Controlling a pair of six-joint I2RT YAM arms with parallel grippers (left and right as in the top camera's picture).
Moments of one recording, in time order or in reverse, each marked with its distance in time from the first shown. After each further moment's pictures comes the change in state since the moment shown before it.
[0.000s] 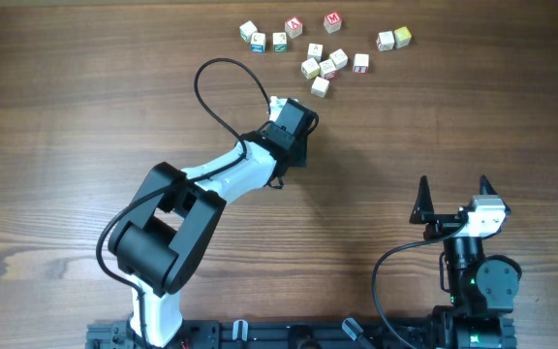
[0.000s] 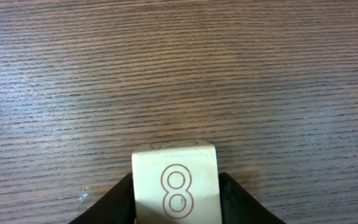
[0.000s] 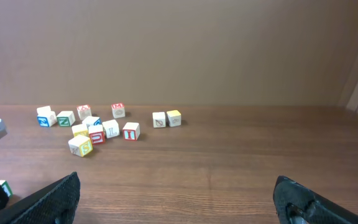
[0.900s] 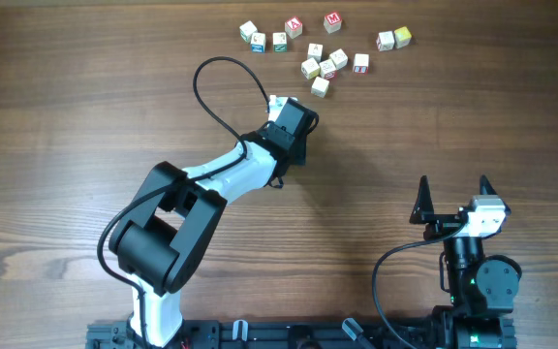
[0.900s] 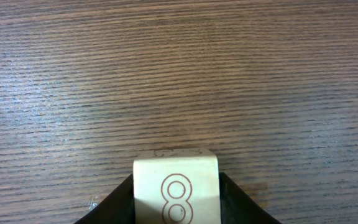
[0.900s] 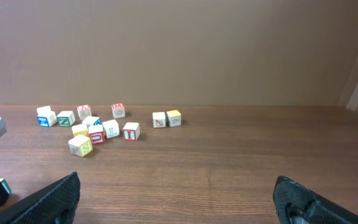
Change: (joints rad) left arm 0.000 0.004 -0.002 0.023 -0.037 0.002; right arm 0.000 0.000 0.000 0.000 0.000 0.000
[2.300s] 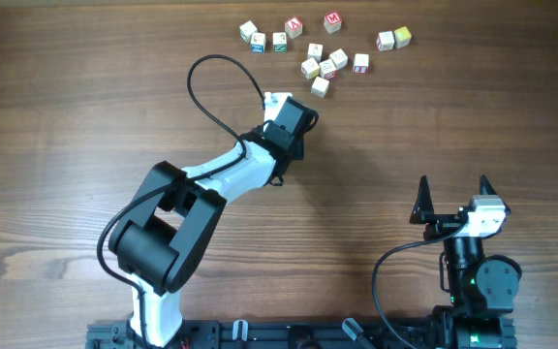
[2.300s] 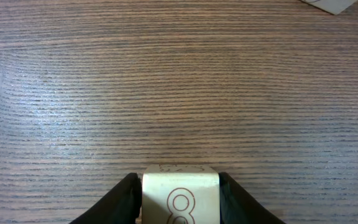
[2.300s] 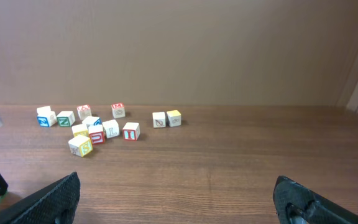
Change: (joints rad) left arm 0.004 0.000 0.000 0.026 -0.074 -0.045; right arm 0.000 0.000 0.000 0.000 0.000 0.000
